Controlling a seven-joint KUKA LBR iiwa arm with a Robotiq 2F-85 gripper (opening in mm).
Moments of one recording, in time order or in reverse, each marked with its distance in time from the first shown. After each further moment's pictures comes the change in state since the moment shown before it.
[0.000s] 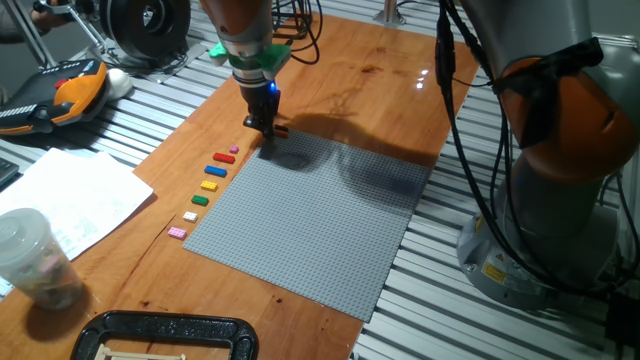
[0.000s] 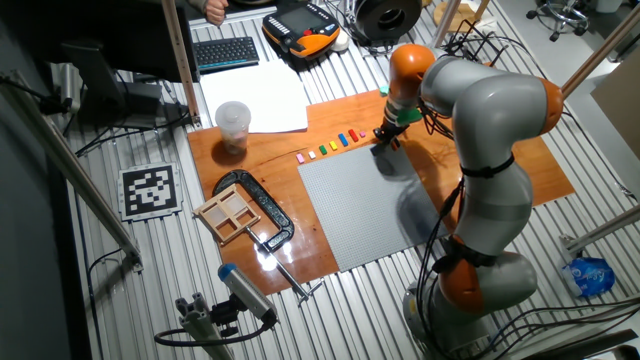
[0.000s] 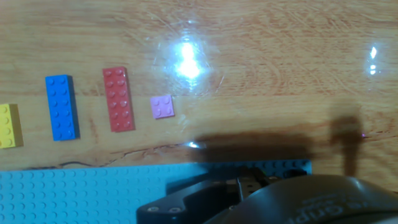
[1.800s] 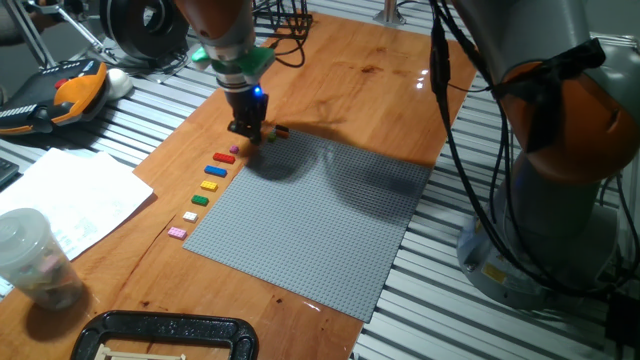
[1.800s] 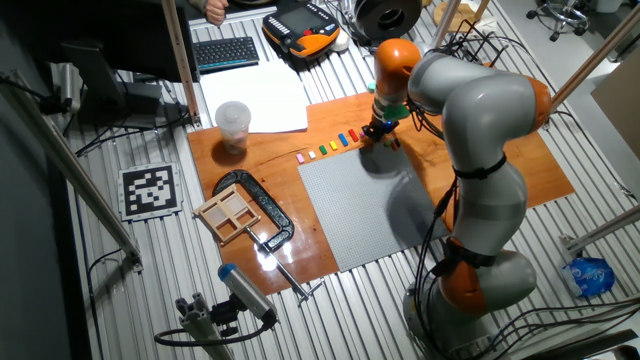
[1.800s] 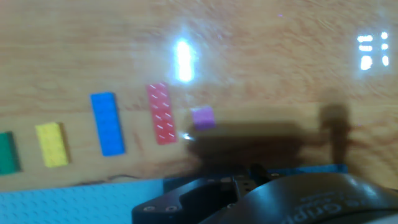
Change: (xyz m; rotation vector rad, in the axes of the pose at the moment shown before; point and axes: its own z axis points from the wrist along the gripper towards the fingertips) arm -0.019 0.038 -0.016 0.007 0.019 0.049
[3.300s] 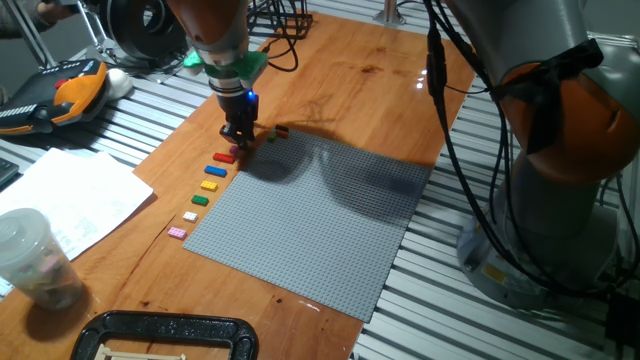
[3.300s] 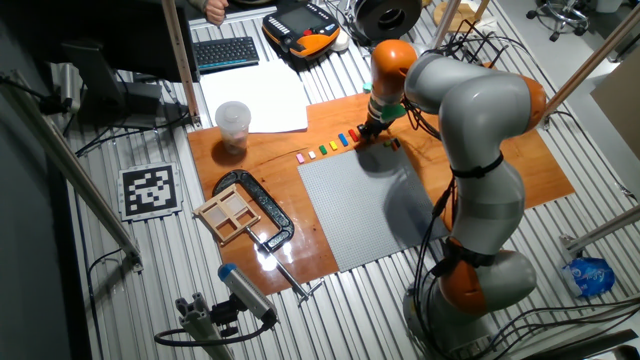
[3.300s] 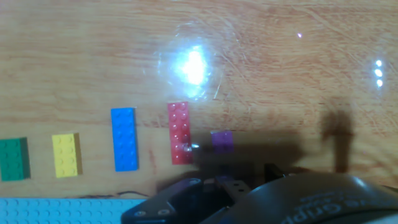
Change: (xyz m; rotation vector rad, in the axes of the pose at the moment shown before) arm -0.015 0.006 0.009 -0.013 -0.047 -0.108
